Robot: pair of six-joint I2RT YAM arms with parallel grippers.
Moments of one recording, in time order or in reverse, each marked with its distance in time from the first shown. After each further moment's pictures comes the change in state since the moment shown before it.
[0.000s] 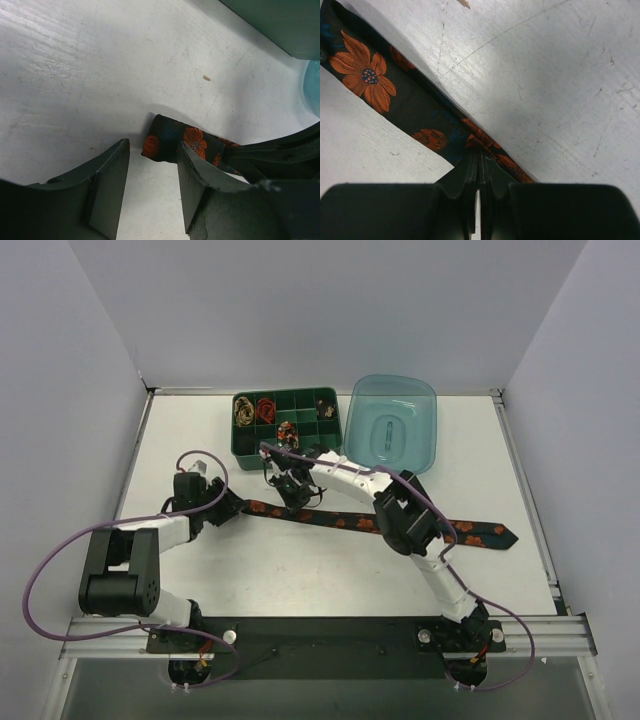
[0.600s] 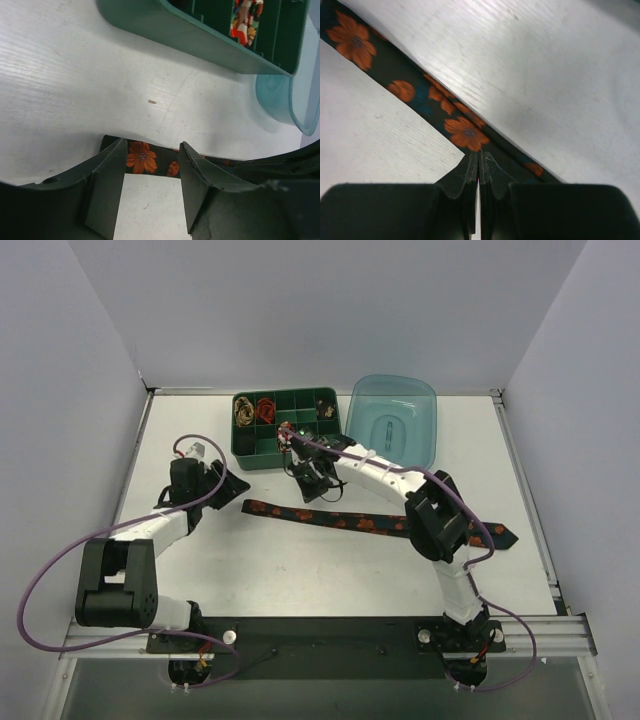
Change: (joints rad) left arm -0.030 -0.070 0.084 0.007 0.013 -0.021; right arm -0.072 -0.266 -0.246 0.030 0.056 0.014
